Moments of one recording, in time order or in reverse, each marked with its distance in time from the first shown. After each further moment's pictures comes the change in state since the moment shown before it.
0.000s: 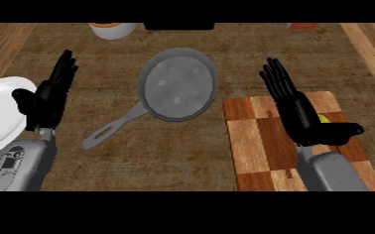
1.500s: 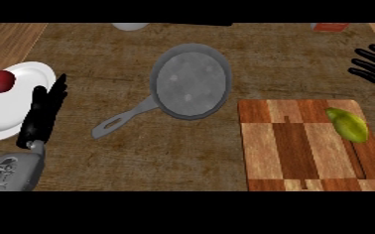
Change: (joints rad) left arm 0.079 0.065 -0.030 0.046 -0.088 0.030 0.246; right arm -0.292 -0.498 -0.313 0.722 -0.574 1.103 0.414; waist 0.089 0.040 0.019
